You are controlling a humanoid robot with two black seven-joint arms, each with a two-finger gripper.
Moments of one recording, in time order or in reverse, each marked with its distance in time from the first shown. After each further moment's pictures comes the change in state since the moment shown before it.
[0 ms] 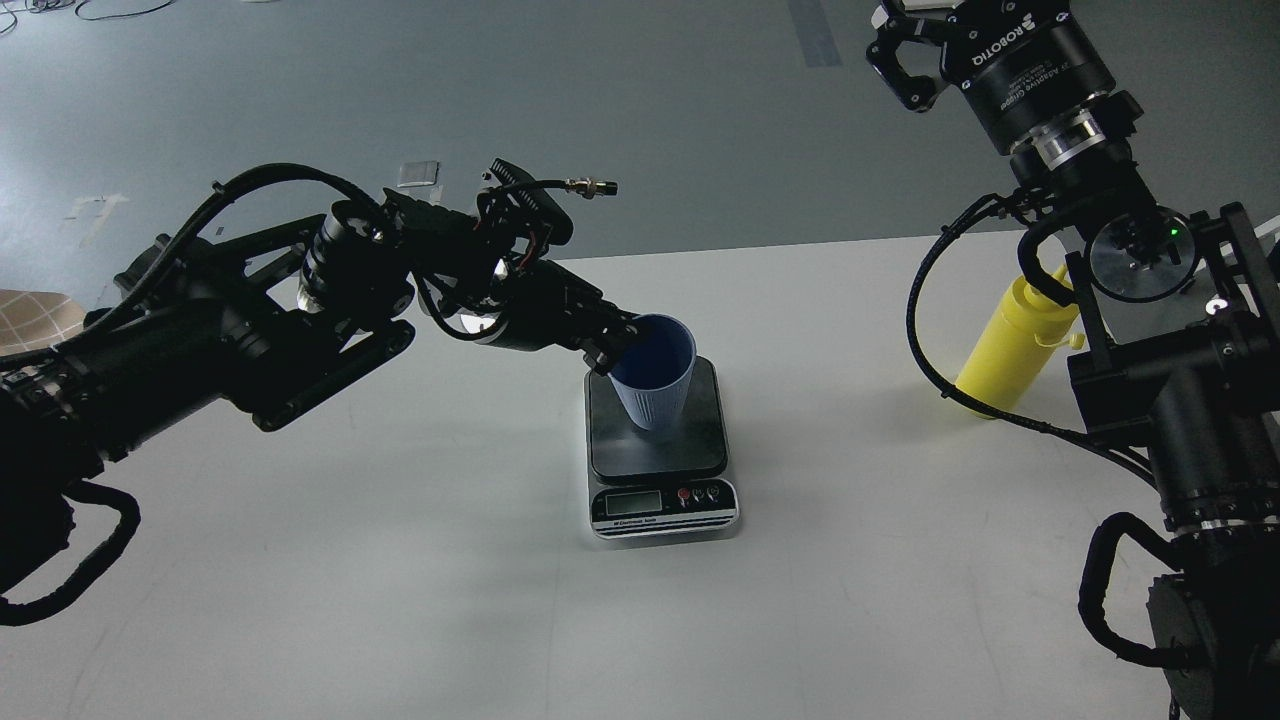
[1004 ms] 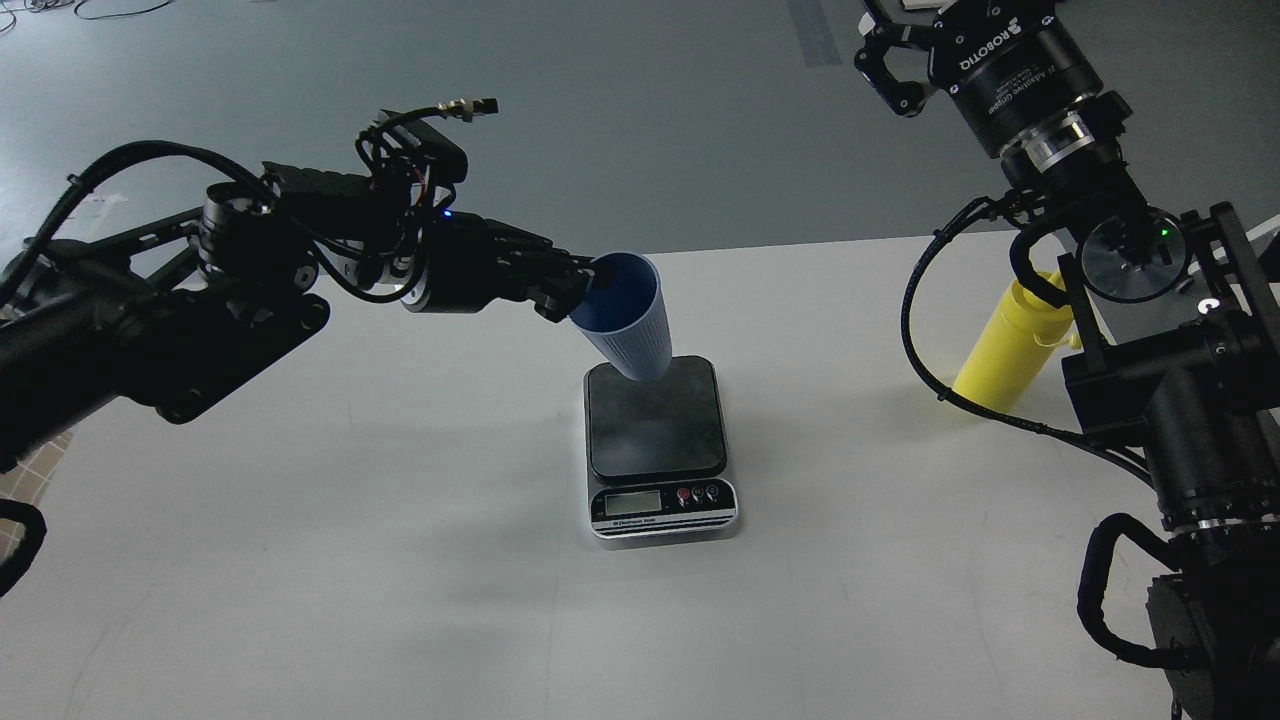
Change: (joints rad) left arm 0.020 0.134 -0.073 -0.110 -0.136 0.030 0.000; right arm 0.007 0.000 -0.019 -0.002 -0.001 0.000 0.000
